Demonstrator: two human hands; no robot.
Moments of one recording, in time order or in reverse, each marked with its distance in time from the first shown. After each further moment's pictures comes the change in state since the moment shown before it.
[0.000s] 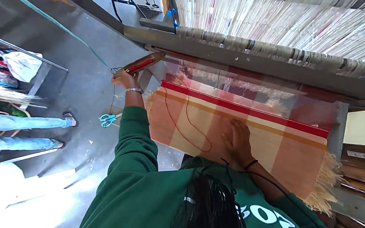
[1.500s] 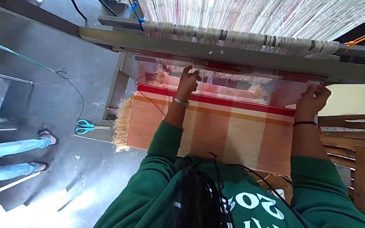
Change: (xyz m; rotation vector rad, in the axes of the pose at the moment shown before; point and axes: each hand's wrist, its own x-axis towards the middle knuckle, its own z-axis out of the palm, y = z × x) left_hand -0.281 -0.046 0.084 0.627 -1.146 -0.413; right_hand 0.059 0.198 -0.164 0.280 0.570 1.019
